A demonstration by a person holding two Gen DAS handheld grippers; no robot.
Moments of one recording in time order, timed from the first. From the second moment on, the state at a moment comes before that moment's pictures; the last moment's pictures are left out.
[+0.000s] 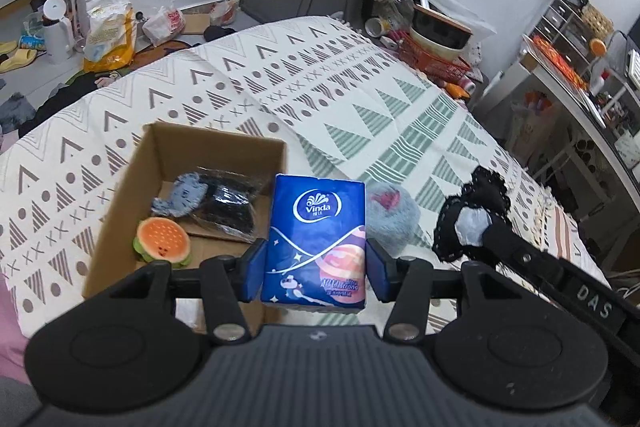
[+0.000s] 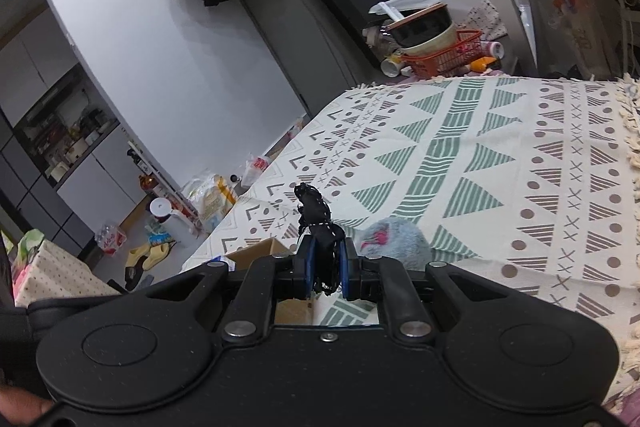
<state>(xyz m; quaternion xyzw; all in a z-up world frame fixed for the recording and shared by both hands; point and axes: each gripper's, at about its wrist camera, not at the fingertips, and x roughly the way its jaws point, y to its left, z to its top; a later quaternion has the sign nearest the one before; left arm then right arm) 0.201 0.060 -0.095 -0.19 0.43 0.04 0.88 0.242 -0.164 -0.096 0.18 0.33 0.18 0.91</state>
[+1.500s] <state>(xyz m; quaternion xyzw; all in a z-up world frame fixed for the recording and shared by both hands) 0.197 0.198 -0.113 -0.26 0.43 0.13 0.85 0.259 -0.031 -0.100 0.10 0.42 0.23 0.87</state>
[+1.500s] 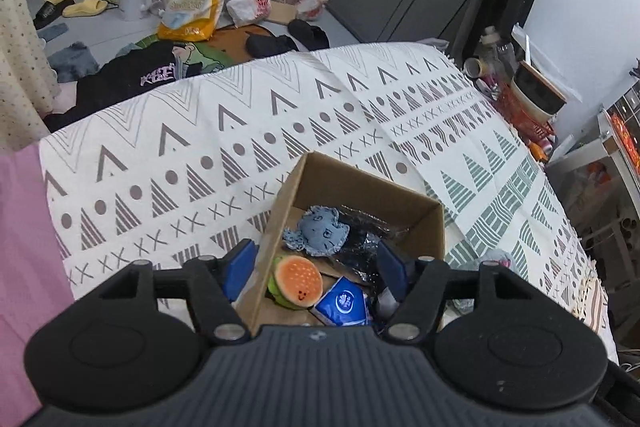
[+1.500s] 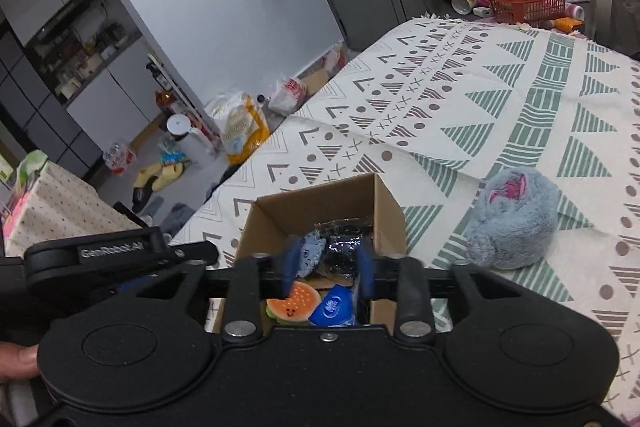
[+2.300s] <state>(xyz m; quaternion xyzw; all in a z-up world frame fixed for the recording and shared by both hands) 0.185 0.138 -0.109 -0.26 0.41 0.14 0.87 0.255 -0.120 -0.089 0.08 0.44 0.19 0.87</state>
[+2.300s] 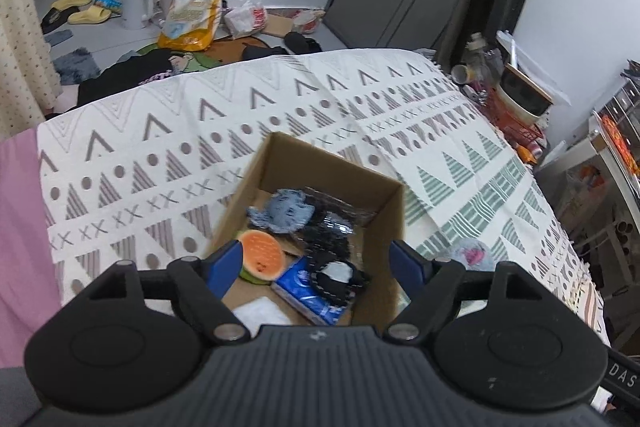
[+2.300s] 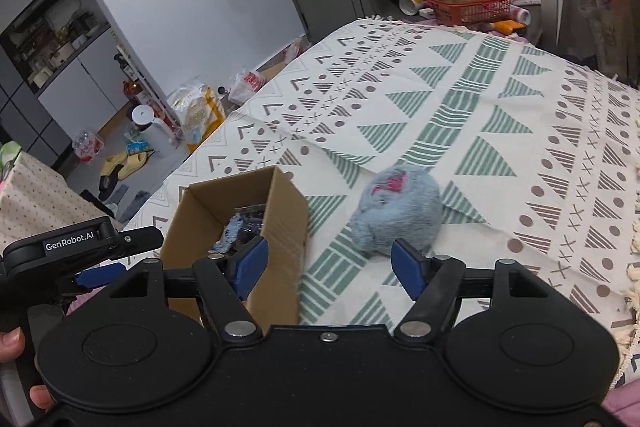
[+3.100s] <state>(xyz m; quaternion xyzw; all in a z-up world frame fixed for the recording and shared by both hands) 0.246 0.053 -0.110 -0.19 0.42 0.10 0.88 0.323 -0.187 -0.143 0.20 0.47 0.18 0.84</state>
